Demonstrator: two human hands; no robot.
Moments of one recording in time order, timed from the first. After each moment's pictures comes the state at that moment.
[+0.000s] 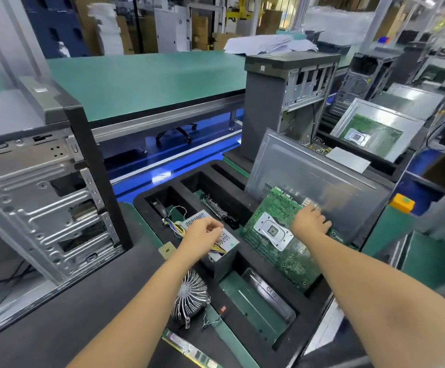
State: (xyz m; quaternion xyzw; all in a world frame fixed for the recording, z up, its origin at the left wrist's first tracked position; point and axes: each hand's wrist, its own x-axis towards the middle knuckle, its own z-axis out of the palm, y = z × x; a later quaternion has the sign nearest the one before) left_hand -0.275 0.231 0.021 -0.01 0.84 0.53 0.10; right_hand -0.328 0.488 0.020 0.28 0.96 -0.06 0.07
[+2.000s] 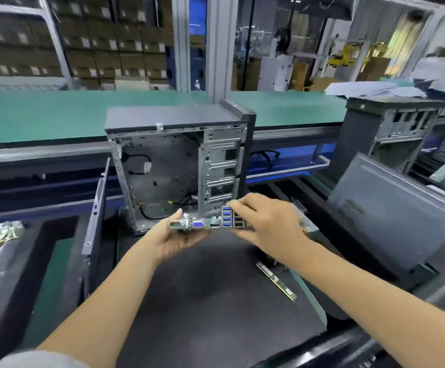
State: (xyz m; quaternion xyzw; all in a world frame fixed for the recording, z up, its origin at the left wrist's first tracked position) left_hand 0.001 -0.005 0.076 -0.23 0.35 0.90 0.07; right_hand -0.032 0.233 0.160 -0.53 0.76 -0.11 -0.36
